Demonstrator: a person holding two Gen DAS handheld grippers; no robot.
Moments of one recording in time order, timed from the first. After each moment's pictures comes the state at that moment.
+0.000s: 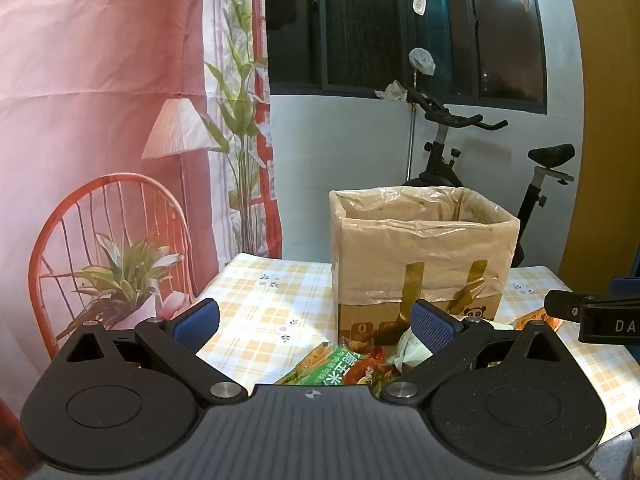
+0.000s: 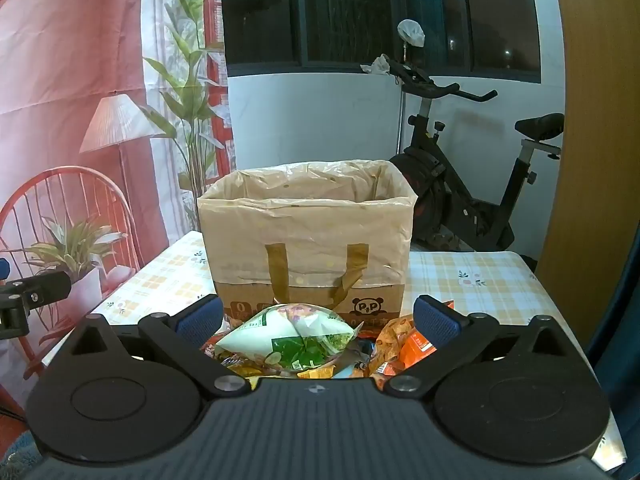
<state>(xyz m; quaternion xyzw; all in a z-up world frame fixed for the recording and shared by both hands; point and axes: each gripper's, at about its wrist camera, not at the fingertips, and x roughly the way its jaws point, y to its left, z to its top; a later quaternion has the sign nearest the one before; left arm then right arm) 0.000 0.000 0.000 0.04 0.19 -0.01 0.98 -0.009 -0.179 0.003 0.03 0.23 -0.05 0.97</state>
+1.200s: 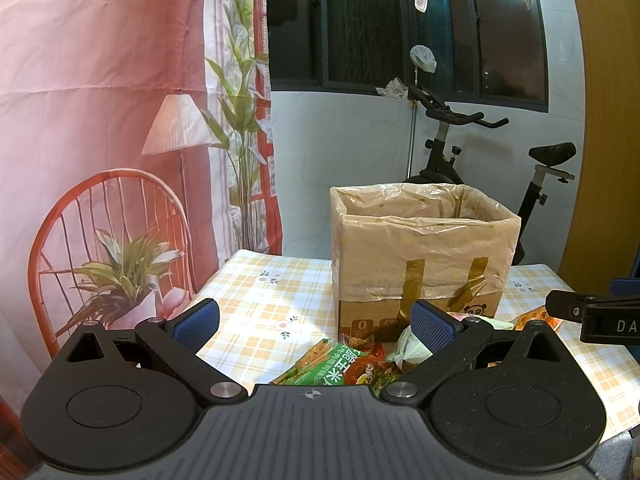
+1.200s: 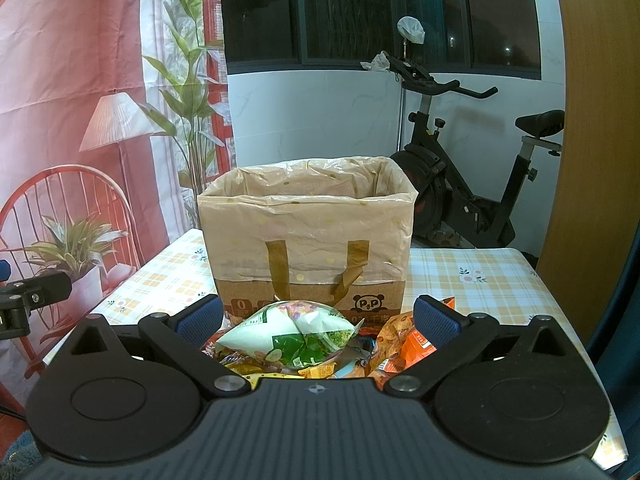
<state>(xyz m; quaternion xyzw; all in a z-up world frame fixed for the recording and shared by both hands) 0.000 0.000 -0.001 0.04 0.19 -0.01 0.98 -0.008 -0.179 0.003 0.03 0.23 -0.05 0.97</state>
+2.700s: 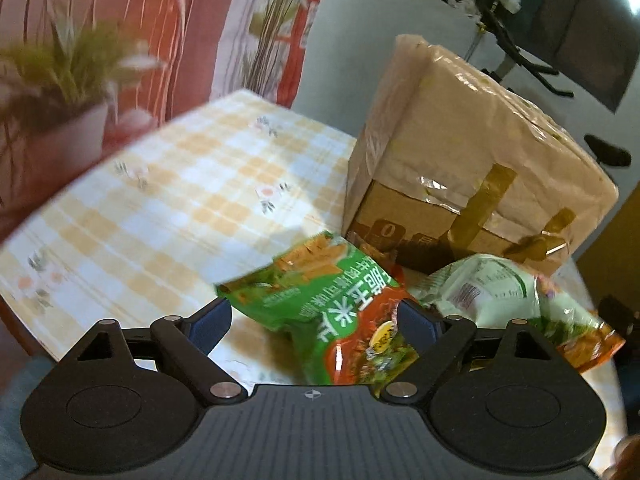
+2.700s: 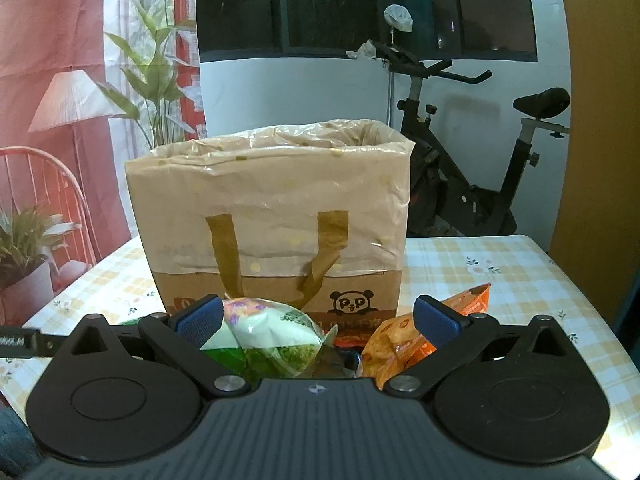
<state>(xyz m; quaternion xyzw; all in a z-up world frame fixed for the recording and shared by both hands) 0.130 0.048 -0.134 -0.15 0.36 -0.01 0.92 0.072 -0.218 -0.084 0.04 0.22 -0.06 0.97</state>
